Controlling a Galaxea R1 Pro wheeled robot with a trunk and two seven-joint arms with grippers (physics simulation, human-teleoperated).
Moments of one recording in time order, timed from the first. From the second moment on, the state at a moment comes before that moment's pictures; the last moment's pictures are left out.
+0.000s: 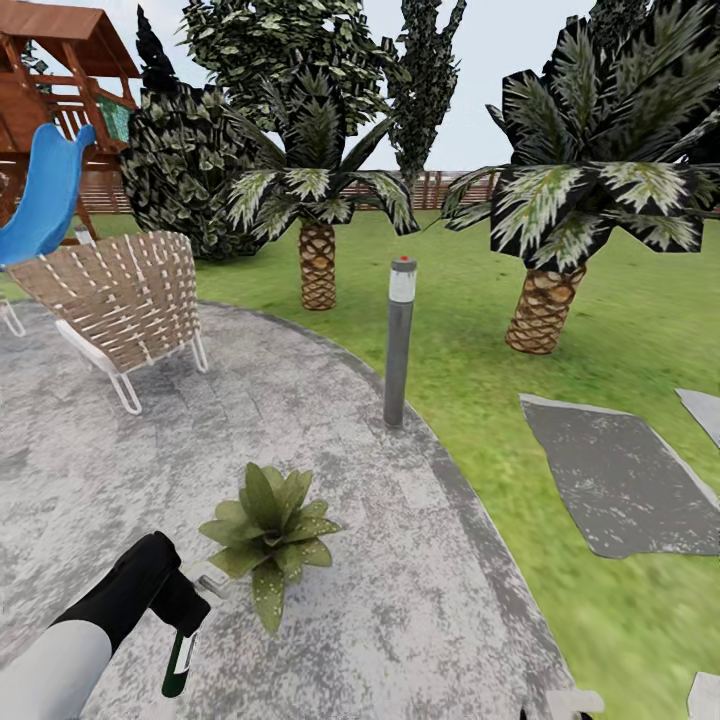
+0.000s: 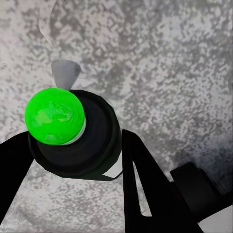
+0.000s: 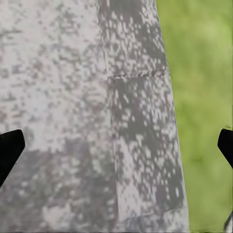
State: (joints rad) left arm -0.65 0.21 -0.06 -0.65 -0.76 0.80 -0.97; right arm -0.32 -0.05 -0.44 -0.26 0.49 -0.22 -0.13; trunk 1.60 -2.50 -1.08
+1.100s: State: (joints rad) left arm -0.66 0.22 -0.08 -0.67 -0.84 0.80 -1.11; right arm -0.32 -0.06 -0.44 -0.26 0.49 -0.22 -0.13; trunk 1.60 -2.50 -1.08
